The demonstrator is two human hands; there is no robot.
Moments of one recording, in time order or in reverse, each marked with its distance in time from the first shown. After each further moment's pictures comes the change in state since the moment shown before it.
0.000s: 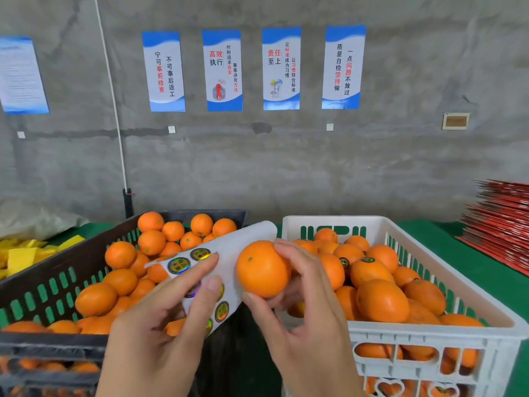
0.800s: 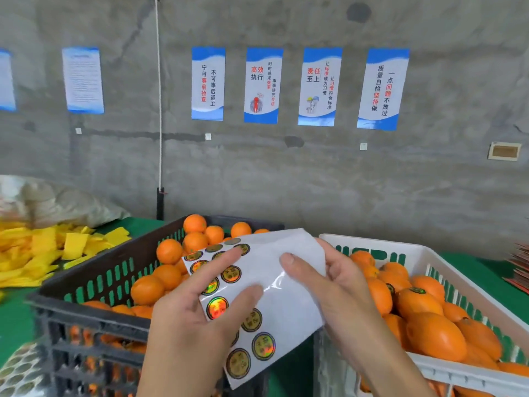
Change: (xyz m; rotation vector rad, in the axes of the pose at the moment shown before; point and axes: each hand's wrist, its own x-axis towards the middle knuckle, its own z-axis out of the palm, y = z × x) left_hand 0.019 -0.004 -0.035 -0.192 0.017 -0.214; right_hand 0.060 -0.014 0.024 0.743 -0.379 0.553
